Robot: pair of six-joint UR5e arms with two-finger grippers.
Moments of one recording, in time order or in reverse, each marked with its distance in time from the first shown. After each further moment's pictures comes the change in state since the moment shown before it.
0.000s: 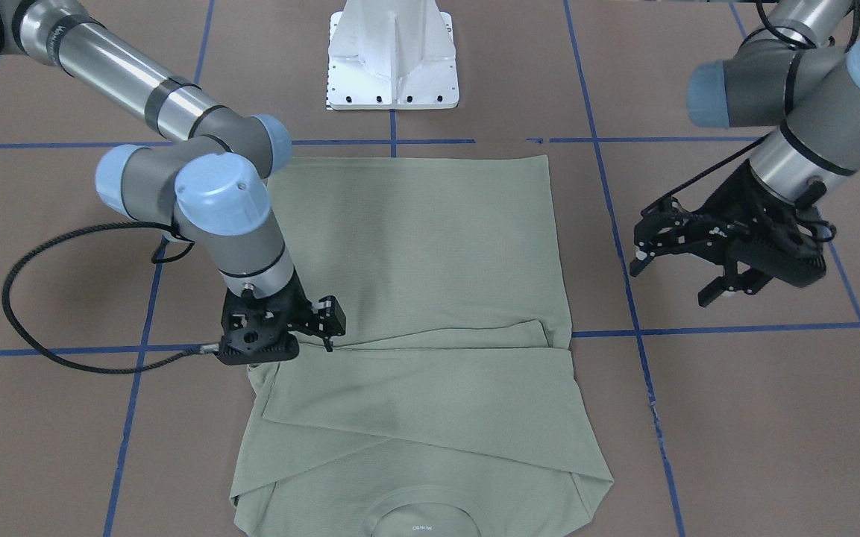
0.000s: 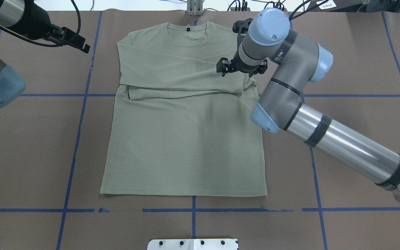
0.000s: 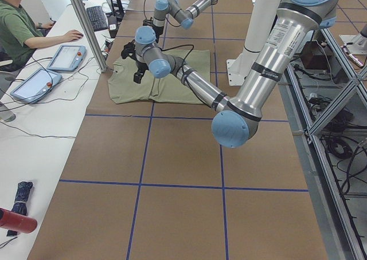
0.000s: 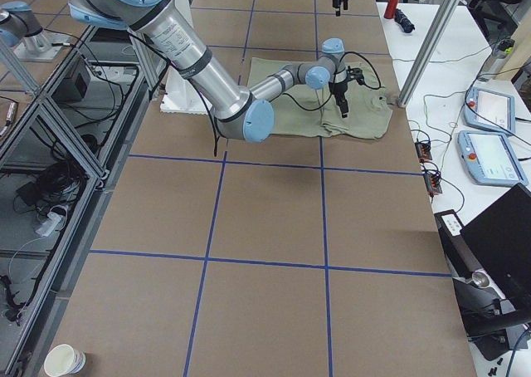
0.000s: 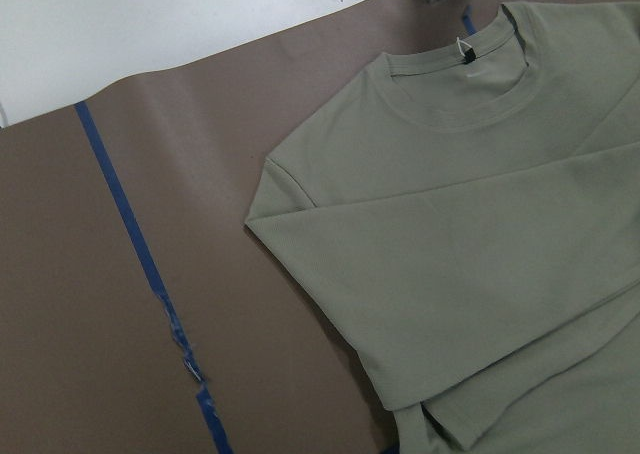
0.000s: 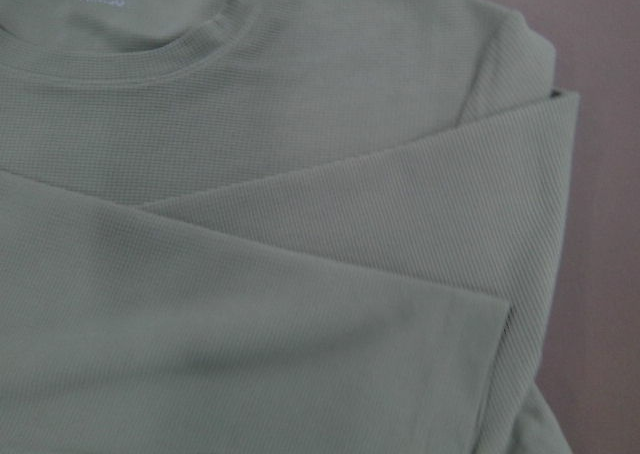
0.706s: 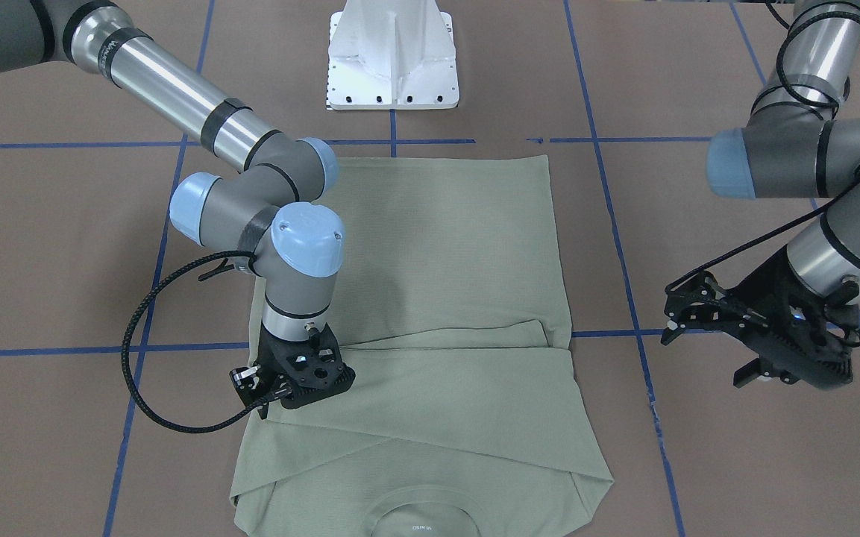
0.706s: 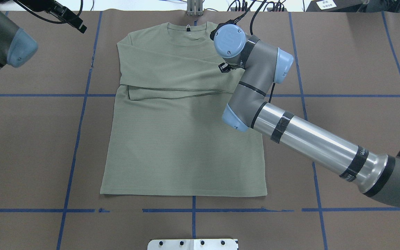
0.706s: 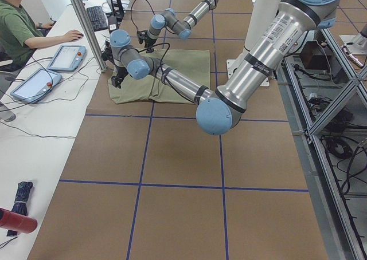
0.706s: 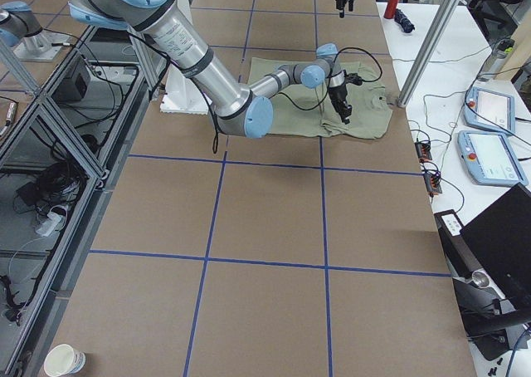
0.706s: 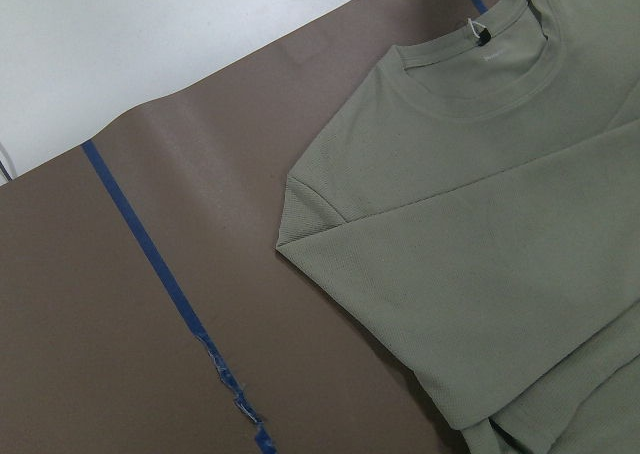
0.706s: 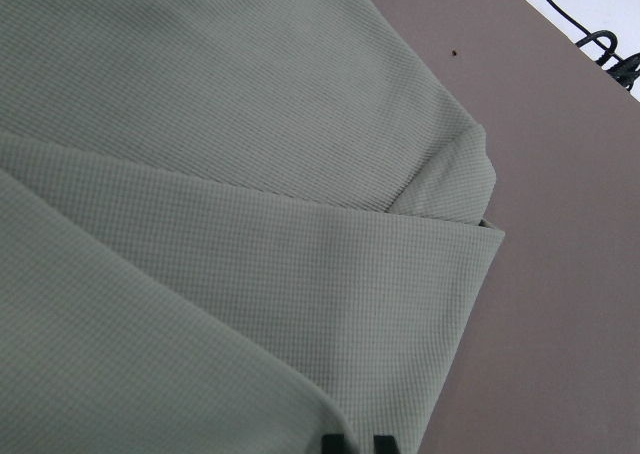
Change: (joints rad) left arm -0.108 -0.197 0.351 0.003 -0.076 0.400; right arm -0.046 0.232 -0.368 -0.082 -0.360 -0.510
